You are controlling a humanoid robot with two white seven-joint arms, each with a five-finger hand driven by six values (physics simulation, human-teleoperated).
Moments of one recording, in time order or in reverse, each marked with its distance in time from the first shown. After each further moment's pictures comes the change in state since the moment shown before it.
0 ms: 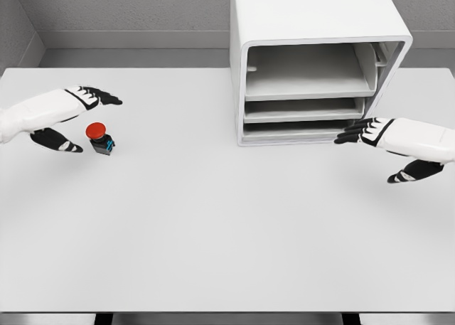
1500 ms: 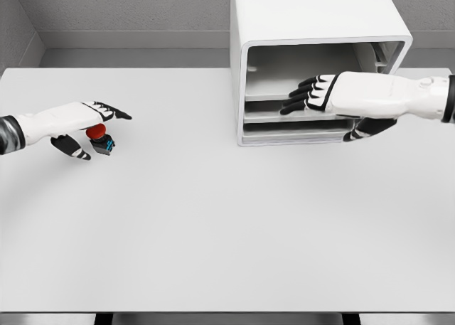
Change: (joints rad) left arm -0.089 -0.099 -0.088 0.186 -0.171 -0.001 -0.026; right arm -0.307 0.235 0.017 -0.018 0.001 -0.001 0.271
